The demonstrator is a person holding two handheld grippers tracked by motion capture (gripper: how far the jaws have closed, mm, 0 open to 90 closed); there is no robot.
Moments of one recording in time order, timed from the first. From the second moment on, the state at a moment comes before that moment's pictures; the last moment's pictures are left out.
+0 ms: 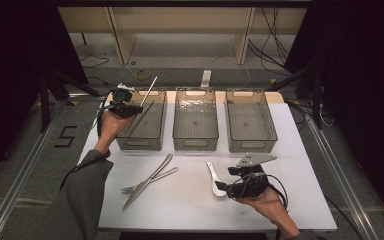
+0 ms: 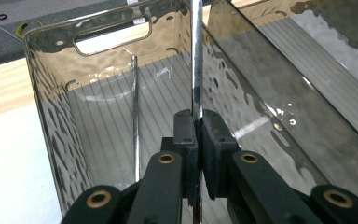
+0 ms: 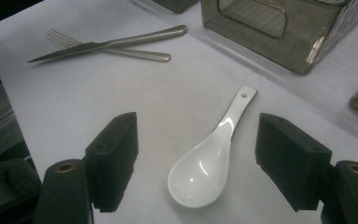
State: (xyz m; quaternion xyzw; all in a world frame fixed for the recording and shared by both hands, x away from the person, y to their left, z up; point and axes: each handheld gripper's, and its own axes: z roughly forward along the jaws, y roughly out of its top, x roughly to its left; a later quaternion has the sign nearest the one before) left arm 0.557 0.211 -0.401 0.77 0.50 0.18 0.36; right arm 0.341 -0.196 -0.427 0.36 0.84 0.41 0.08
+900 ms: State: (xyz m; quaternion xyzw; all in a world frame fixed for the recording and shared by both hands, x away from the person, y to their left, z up) left arm 0.479 0.190 -0.368 0.76 0.44 0.10 0.47; right arm 0.342 -0.194 -0.428 0.36 0.84 0.41 0.08
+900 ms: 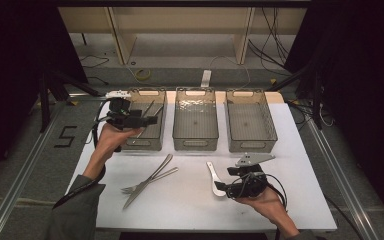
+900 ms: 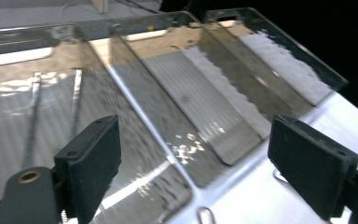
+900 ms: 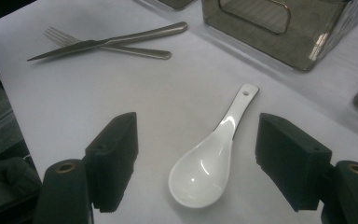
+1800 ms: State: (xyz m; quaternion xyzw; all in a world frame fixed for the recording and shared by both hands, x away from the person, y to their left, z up) left arm 0.407 0.178 -0.402 0.76 0.40 0.11 0.50; right arm 0.361 -0.189 -0.435 0.38 0.83 0.39 0.08
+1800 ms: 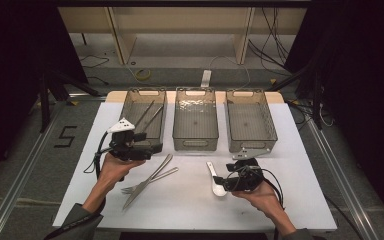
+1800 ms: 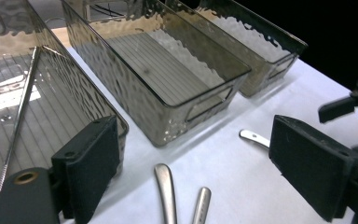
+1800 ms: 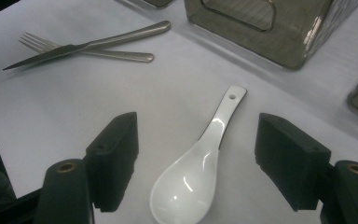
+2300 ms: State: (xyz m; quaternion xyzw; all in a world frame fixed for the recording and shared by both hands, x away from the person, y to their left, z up) left arm 0.384 0.175 -0.412 0.77 0.39 0.13 0.49; right arm 0.384 -0.179 -0.442 0.41 0.84 0.35 0.06
